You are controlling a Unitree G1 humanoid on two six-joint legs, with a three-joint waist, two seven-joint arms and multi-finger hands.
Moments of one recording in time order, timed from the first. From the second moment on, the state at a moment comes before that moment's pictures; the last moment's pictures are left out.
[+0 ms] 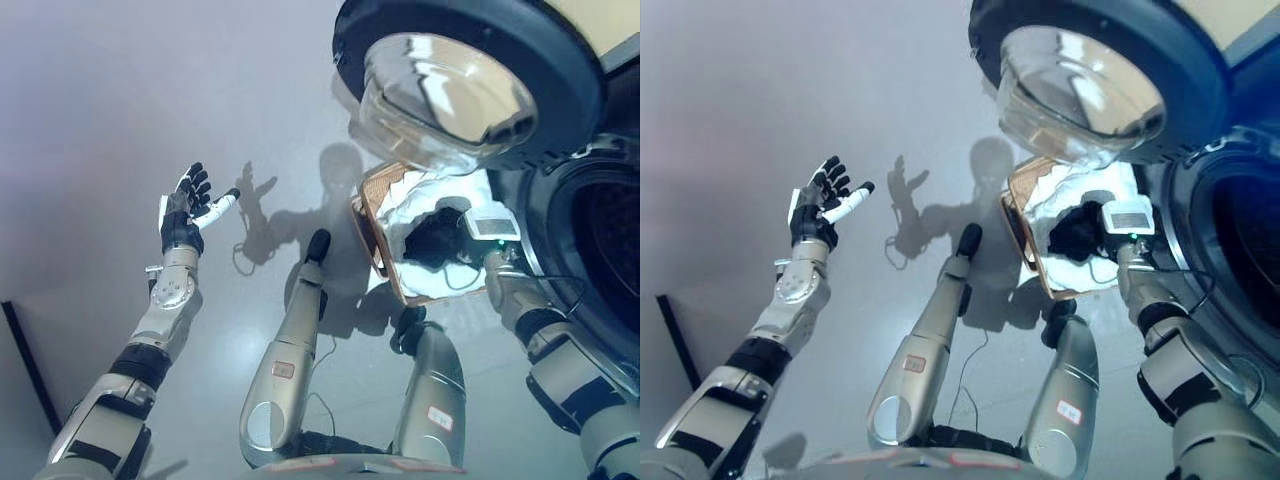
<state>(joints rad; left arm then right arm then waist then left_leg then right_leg) -0.38 0.52 -0.28 0.54 -0.59 -0.32 0.33 -0.70 -0.58 0.62 1.22 -0.58 -0.01 -0.49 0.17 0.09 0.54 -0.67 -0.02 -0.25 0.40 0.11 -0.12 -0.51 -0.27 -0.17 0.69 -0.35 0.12</state>
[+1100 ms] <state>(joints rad) -0.27 0.40 -0.14 0.56 -0.63 -0.30 0.35 -0.79 -0.35 -0.27 1.09 1.36 -0.40 -0.34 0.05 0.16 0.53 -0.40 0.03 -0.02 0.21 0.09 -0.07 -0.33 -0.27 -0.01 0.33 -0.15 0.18</state>
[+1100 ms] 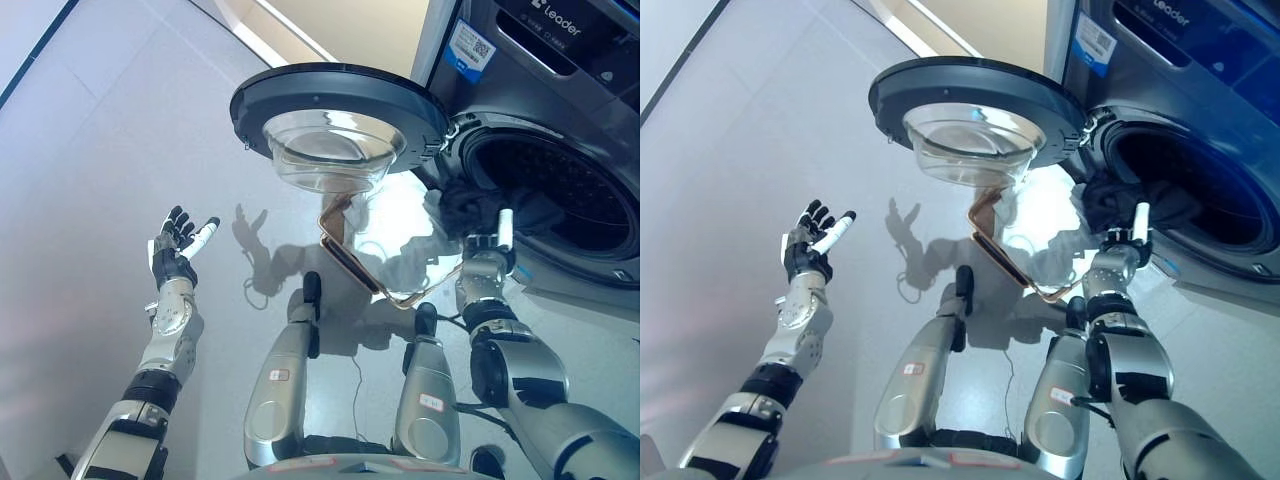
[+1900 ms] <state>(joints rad) -0.28 0.40 -0.11 0.49 -0.63 -0.31 0.33 -0.83 -0.61 -0.24 1.02 1.20 -0.44 -0.37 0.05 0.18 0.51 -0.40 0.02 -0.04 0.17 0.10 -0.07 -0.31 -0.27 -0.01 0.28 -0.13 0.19</state>
